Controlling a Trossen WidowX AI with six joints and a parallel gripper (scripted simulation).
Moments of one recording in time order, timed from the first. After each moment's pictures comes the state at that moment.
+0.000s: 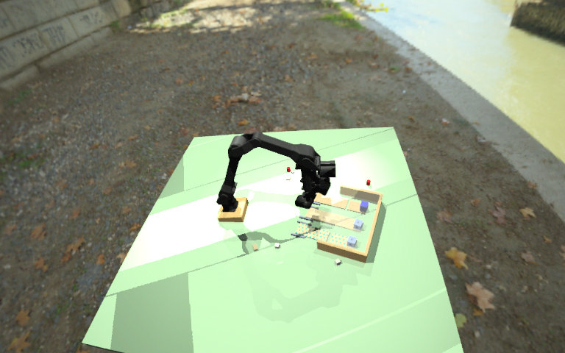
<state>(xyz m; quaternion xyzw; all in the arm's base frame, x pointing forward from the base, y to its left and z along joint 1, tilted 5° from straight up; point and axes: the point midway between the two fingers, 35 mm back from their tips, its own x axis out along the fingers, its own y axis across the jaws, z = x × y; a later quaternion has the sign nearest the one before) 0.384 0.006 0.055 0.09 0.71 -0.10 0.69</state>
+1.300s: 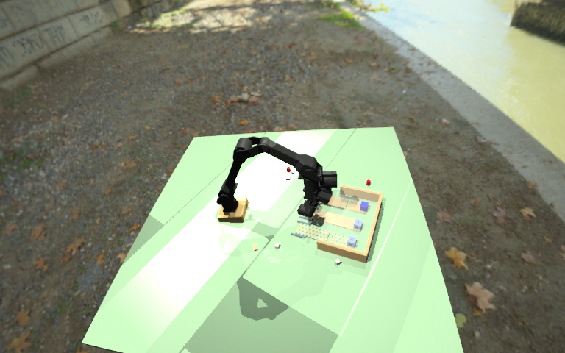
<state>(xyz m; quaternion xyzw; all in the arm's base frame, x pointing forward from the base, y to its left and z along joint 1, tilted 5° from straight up) 0.386 0.005 0.001 0.09 0.71 -0.11 0.69</state>
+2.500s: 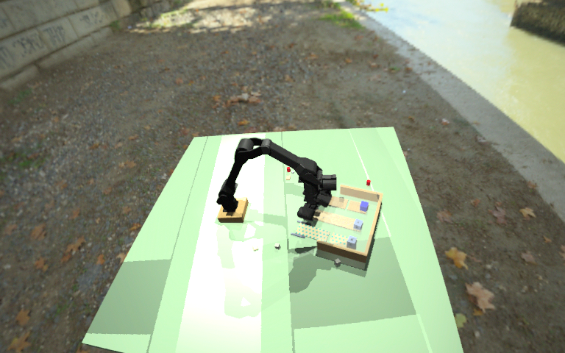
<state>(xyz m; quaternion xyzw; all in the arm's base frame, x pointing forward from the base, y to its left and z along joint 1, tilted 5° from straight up) 0.382 0.004 -0.016 0.09 0.72 -0.11 0.68</state>
